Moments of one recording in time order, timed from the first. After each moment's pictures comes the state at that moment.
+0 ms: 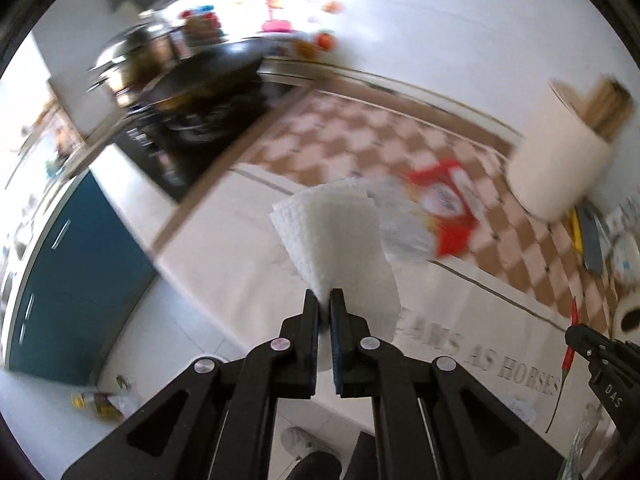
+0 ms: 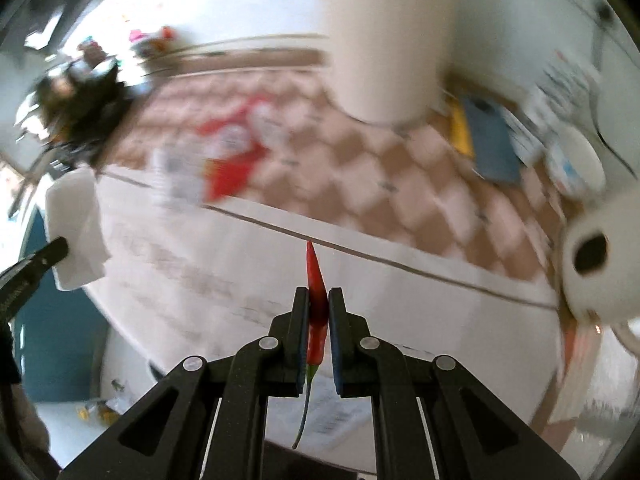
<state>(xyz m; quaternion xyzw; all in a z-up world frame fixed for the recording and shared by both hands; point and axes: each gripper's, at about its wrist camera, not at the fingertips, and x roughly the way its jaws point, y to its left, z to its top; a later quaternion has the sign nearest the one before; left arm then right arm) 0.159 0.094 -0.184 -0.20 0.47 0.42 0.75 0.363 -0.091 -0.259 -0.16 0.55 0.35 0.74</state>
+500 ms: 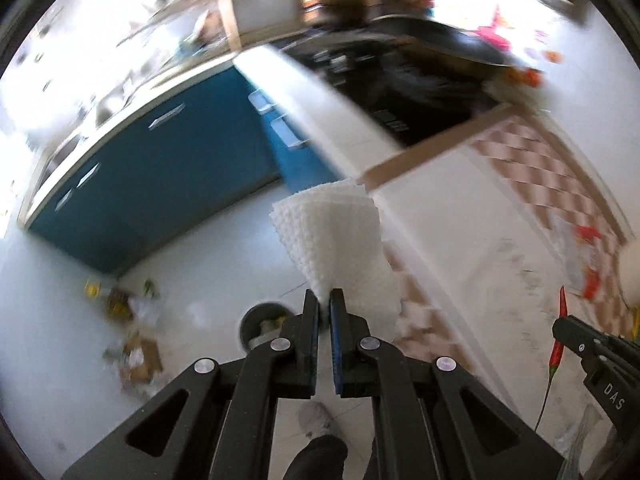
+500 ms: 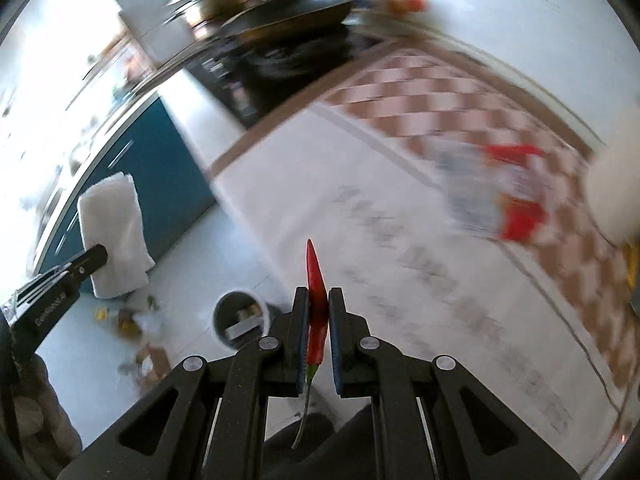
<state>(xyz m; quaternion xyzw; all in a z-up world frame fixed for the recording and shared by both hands) -0.083 0.172 -0.215 -0.33 0.42 0.57 0.63 0.149 0.102 -0.246 -0.26 0.50 0.55 0.62</state>
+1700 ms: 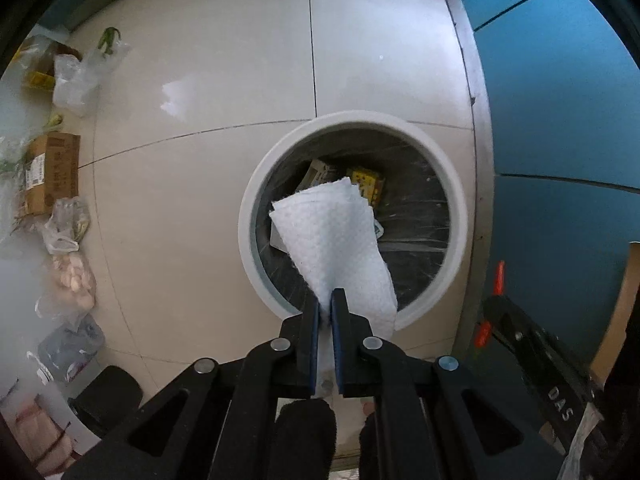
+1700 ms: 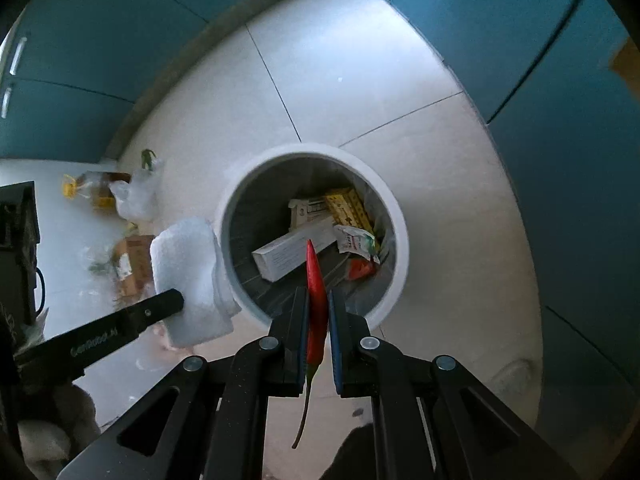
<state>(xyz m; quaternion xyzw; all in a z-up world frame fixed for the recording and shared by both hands) -0.363 0.268 -0.762 -0.65 0.43 0.48 0.40 -0.176 0.298 -0.820 -0.42 0.60 0.55 0.40</state>
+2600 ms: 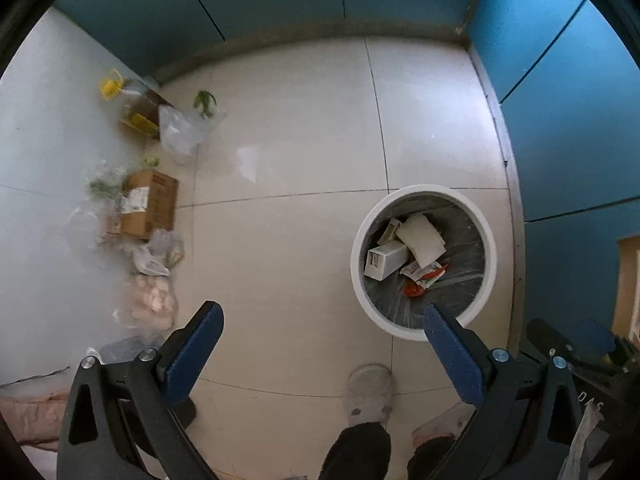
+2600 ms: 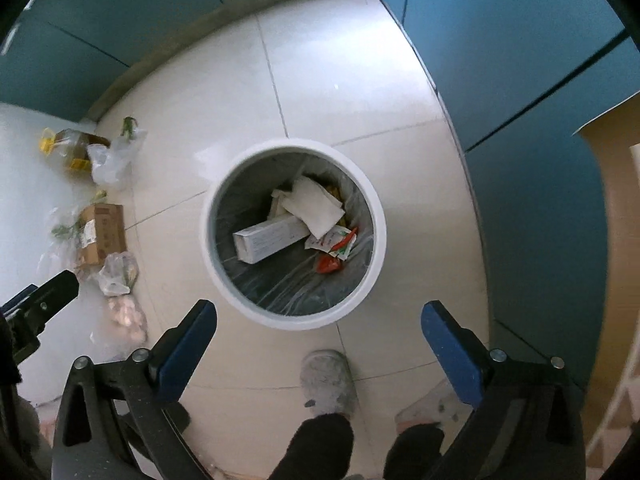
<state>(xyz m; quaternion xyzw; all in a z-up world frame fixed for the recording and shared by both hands) -0.397 0.211 -0.604 -0.52 0.43 0.62 0.40 -0.204 0.283 -0.748 -0.50 0.52 0.56 0.42</state>
